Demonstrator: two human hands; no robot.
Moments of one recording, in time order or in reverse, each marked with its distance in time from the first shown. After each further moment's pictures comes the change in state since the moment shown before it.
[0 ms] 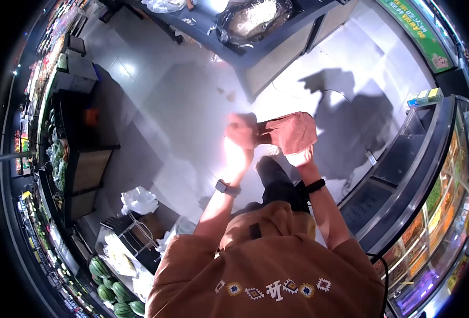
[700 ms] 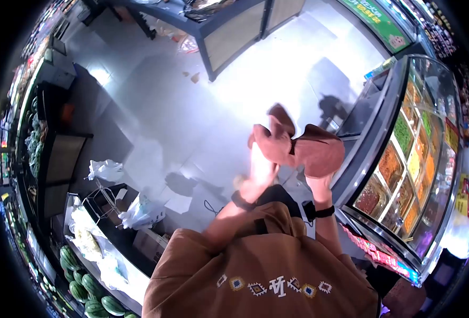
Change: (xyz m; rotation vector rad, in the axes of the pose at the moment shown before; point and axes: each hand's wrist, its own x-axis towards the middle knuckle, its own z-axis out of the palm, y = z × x) left_hand -0.406 0.082 0.090 -0.340 -0.087 0.429; right_hand -0.320 -0.122 -0.306 -0.028 0.279 0.070
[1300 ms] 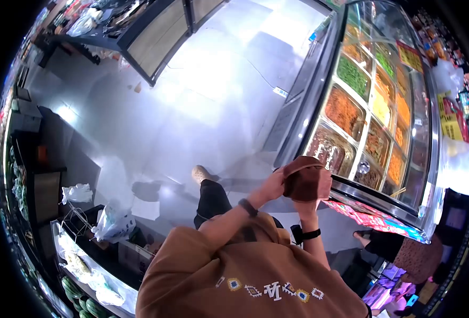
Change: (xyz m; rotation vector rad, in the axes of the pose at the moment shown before) left_hand -0.225 0.083 0.280 -0.495 -0.779 -0.212; right_hand -0.272 0.146 -0.257 -0.190 -0.151 0.449
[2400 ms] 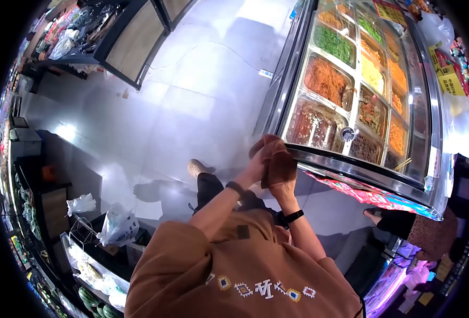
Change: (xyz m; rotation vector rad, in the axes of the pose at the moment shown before) left_hand 0.006 -0.069 0.046 -0.003 -0.051 -0.157; right_hand -0.007 0.026 0.011 -0.234 -0.134 0.032
